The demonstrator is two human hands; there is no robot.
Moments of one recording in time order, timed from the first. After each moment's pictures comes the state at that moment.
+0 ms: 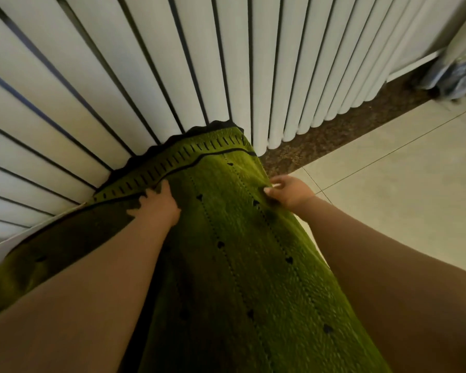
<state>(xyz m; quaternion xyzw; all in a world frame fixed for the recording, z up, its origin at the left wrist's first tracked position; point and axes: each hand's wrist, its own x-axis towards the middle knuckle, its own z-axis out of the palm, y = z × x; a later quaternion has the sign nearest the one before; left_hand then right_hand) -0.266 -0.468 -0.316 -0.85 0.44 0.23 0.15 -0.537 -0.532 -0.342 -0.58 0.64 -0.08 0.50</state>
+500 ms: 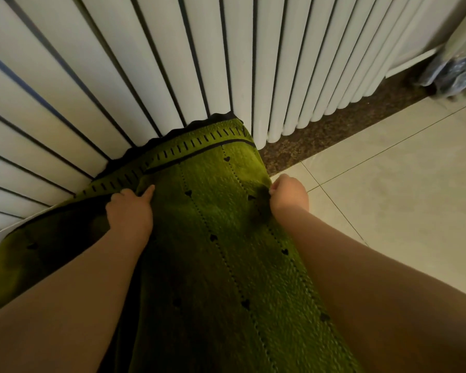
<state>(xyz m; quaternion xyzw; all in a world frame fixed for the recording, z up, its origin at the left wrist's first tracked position) -0.224 -0.426 -0.327 -0.79 0.52 0.03 0.33 -0.507 -0.502 -0.346 -0.58 0.74 -0.07 0.32</state>
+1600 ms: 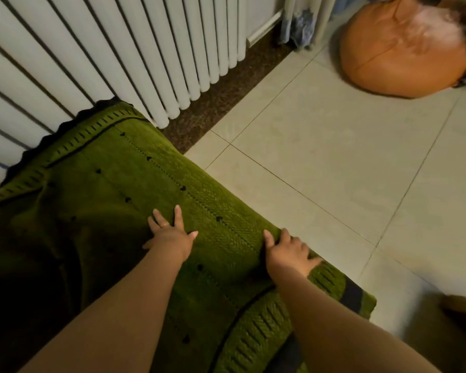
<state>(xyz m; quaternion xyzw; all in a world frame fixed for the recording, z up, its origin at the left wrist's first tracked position) -0.468 -0.279 -0.346 -0.71 0.59 0.22 0.31 -0.684 -0.175 -0.366 -0.35 0.88 0.08 0.31</state>
